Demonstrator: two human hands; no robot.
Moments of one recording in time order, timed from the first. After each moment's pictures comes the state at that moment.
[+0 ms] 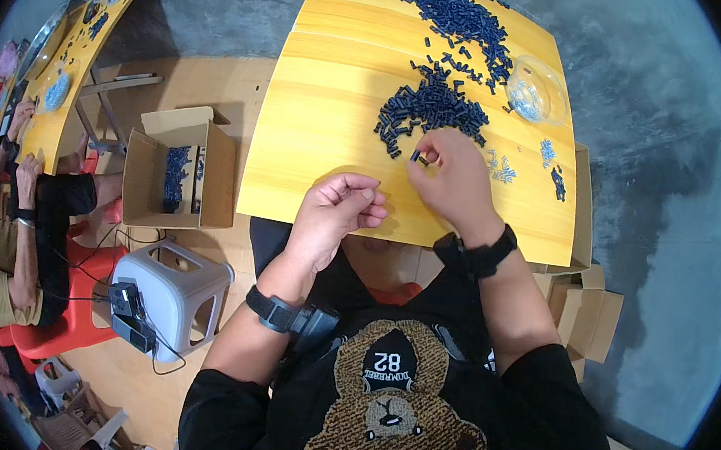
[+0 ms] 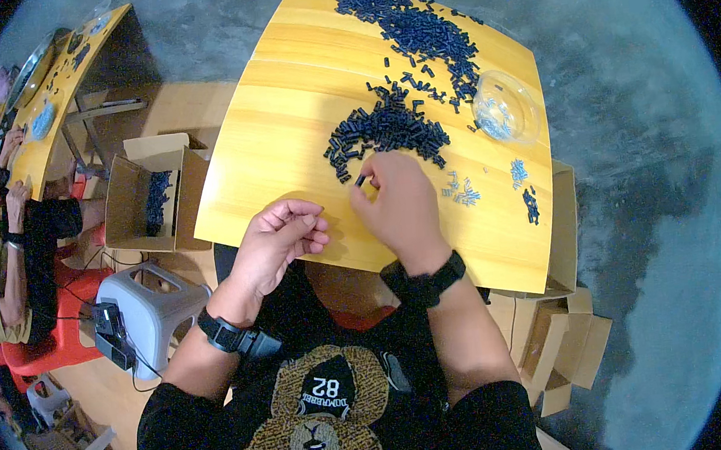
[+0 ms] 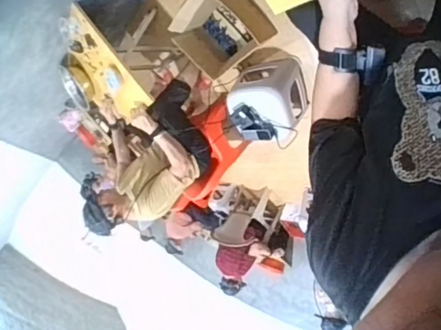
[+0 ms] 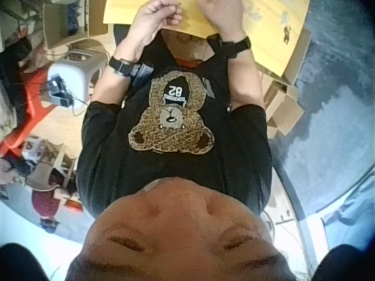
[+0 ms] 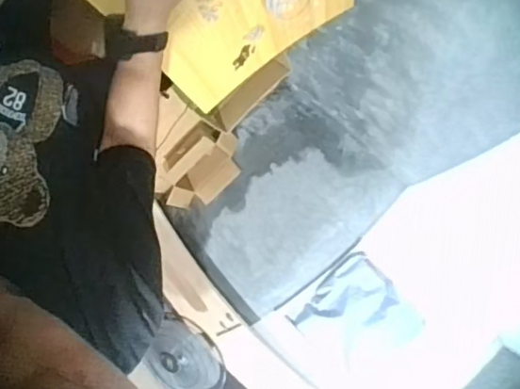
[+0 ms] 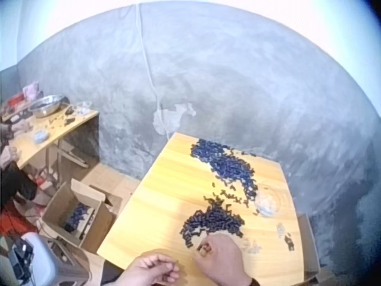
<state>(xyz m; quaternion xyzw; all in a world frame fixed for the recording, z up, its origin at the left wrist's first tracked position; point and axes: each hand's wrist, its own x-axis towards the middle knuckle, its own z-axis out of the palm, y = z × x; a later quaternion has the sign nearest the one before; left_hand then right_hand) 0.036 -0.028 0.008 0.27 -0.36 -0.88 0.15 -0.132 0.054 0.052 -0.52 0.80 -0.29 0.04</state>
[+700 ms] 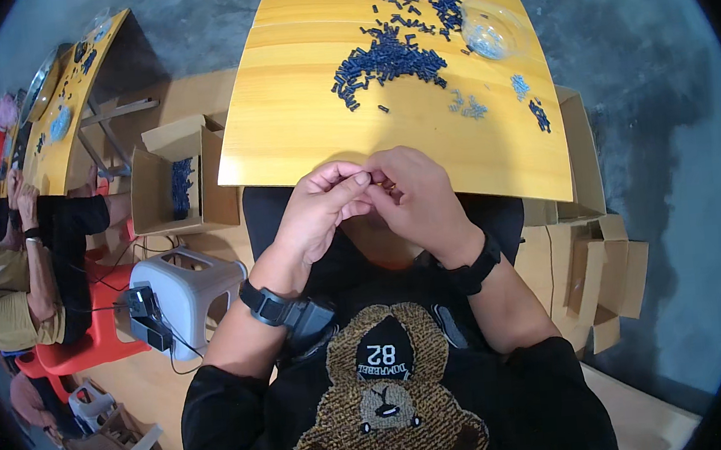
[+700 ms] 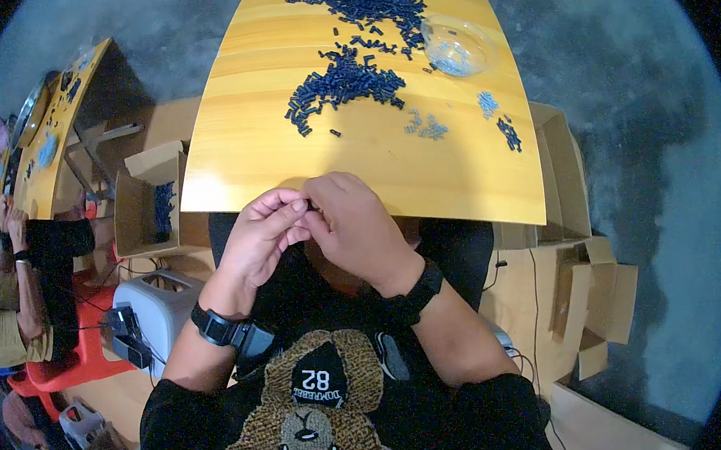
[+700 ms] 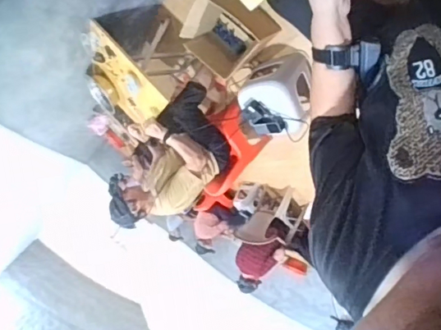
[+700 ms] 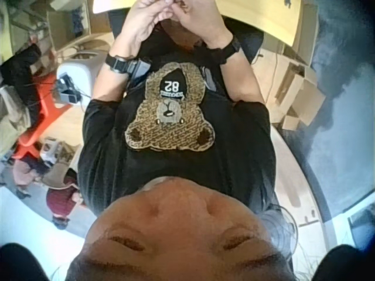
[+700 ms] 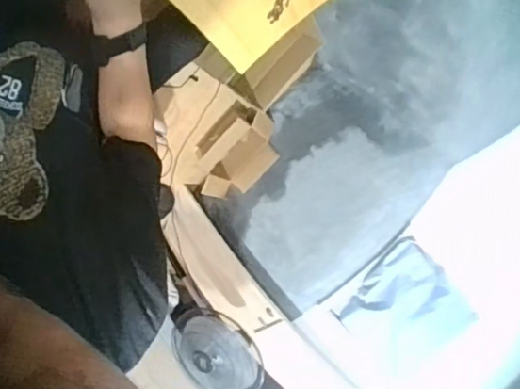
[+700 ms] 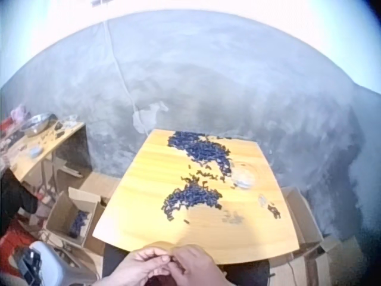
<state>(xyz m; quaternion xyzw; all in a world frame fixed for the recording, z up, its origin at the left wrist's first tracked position) 0.048 0.026 0.029 0.25 -0.40 -0.87 0.11 -0.069 0.133 0.057 -0.56 0.68 -0.46 0.09</state>
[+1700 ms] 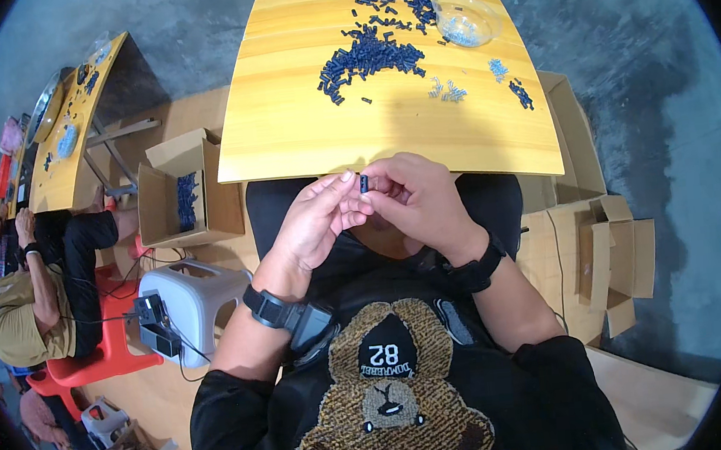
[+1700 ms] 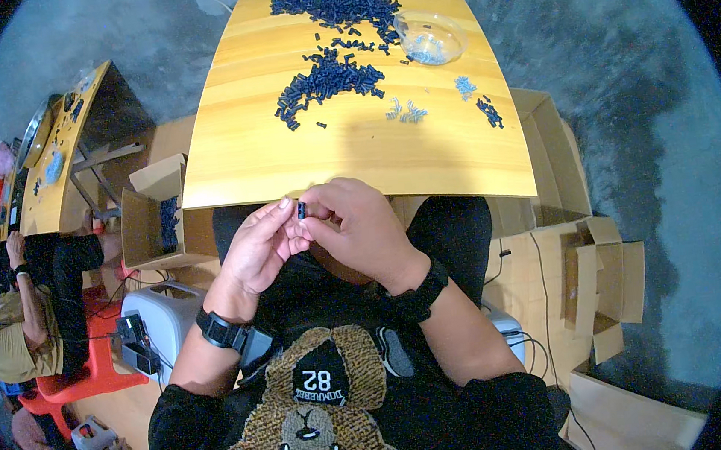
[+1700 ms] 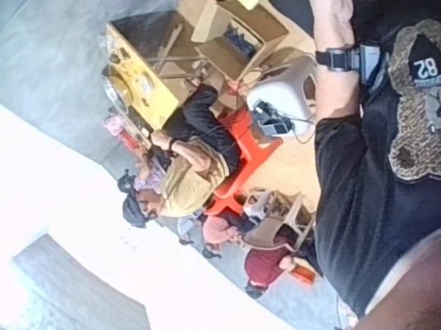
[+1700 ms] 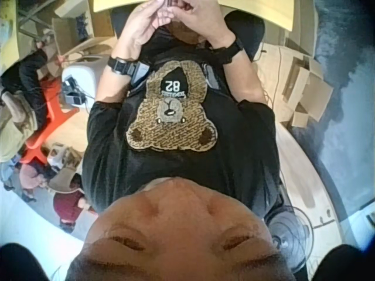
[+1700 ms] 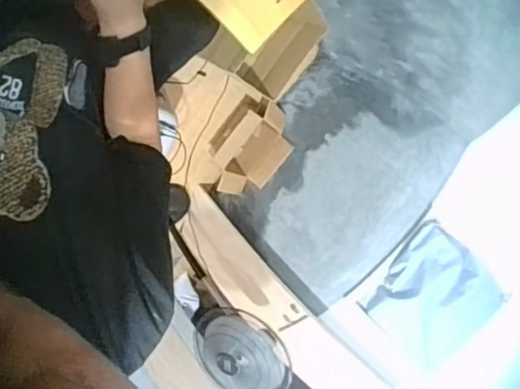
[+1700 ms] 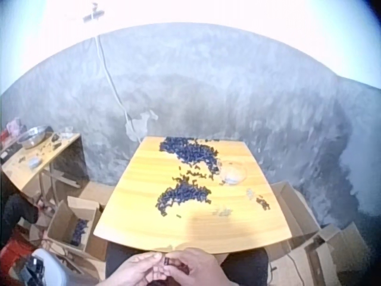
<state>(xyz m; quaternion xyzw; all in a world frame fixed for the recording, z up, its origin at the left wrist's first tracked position) 0.067 0.049 0.025 0.20 -0.34 -0.91 0.07 -0.055 0.173 0.061 -0.50 0.68 -0.51 0.16</state>
